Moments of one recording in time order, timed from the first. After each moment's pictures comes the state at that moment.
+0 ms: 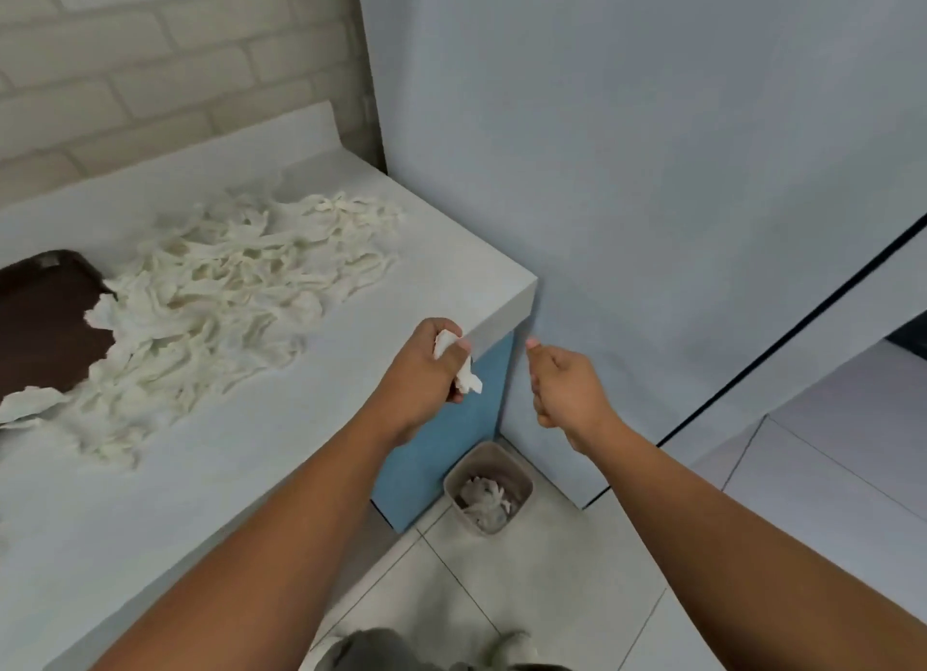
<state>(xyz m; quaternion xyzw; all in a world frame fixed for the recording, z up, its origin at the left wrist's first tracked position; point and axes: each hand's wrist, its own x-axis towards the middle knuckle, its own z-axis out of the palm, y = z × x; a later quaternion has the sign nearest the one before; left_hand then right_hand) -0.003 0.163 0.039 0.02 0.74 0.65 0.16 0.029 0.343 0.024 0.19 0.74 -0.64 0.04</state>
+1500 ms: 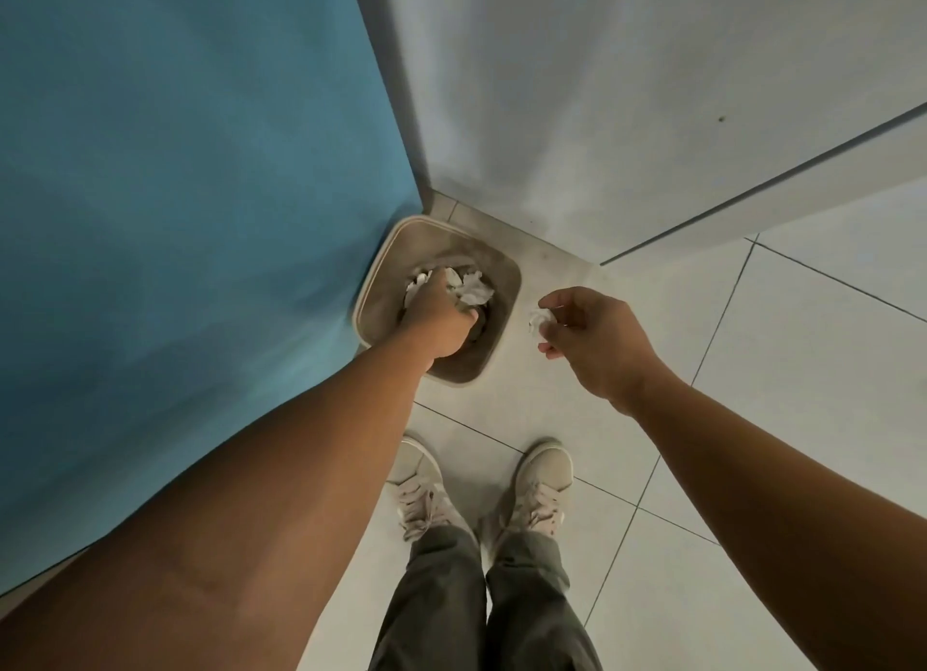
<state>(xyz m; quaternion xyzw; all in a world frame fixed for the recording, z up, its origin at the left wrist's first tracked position) -0.067 0.282 -0.595 0.05 0.87 0.26 0.42 0.056 0.432 -0.508 0.41 0.71 -0.55 0.15</state>
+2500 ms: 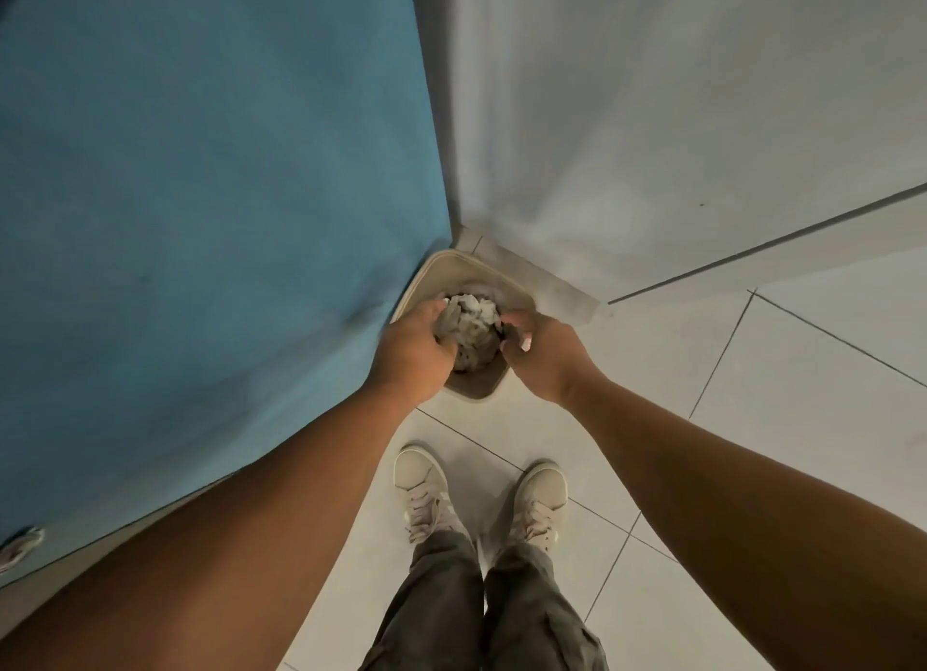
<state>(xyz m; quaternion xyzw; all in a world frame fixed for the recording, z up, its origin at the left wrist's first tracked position) -0.064 0.234 -0.482 0.07 0.90 0.28 0.33 0.012 0.401 -0.503 0.26 0.85 -0.39 0.23</state>
